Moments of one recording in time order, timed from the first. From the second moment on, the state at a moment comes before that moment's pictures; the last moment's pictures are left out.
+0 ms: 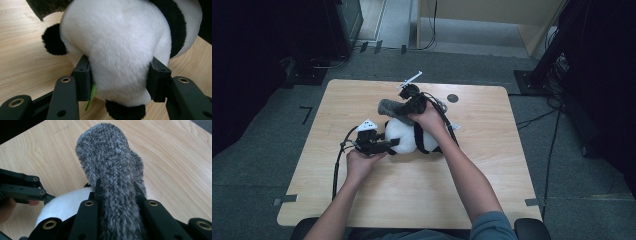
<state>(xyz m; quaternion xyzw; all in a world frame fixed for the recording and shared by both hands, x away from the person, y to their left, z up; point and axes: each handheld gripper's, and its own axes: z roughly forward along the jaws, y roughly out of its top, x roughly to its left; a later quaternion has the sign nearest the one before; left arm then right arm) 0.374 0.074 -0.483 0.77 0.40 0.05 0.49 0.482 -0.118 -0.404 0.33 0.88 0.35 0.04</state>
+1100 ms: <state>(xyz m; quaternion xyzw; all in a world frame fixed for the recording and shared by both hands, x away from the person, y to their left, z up) 0.376 0.078 -0.485 0.78 0.40 0.05 0.49 0.476 -0.250 -0.407 0.42 0.84 0.34 0.07</state>
